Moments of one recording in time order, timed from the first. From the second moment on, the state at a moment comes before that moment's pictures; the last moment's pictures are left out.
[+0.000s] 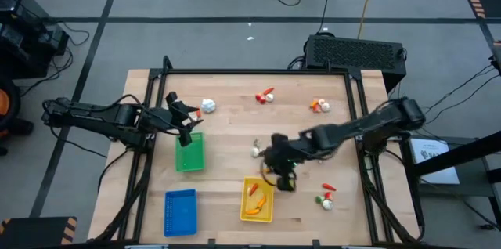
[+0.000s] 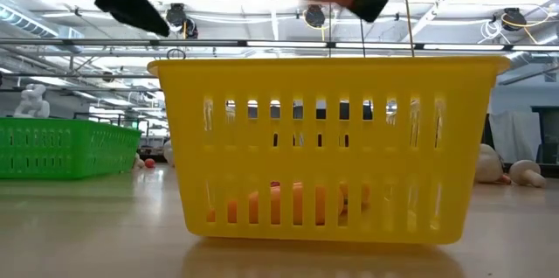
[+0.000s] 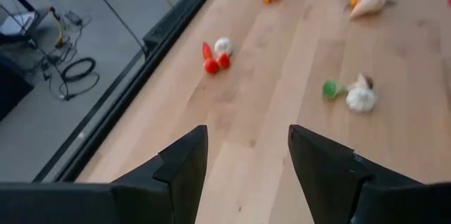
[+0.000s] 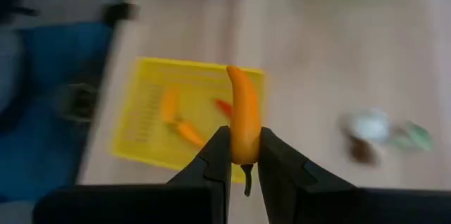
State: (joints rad) left arm -0.11 0.77 0.71 -0.54 -0.49 -0.12; right arm 0.30 1.60 1.29 -0.55 -0.05 0.28
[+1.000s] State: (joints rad) left arm -0.11 0.88 0.71 -0.43 -0.42 -0.09; right arm 0.41 1.78 1.24 -0.32 -0.05 0.14
